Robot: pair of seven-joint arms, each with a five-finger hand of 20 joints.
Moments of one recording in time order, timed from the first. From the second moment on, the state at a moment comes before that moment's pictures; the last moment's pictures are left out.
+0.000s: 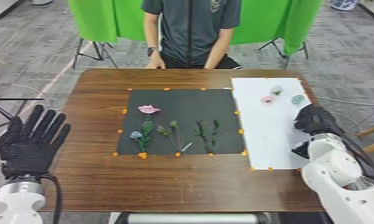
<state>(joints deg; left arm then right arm) 132.0 -57.1 -102.9 -126.0 0.4 15.7 23.6 -95.5 -52.9 80.1 -98.2 -131.0 5.9 32.4</state>
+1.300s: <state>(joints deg) 129.5 -55.8 -99.9 -125.5 0.4 17.1 20.9 -68.0 -70.1 38.7 -92.0 -137.0 4.2 14.1</state>
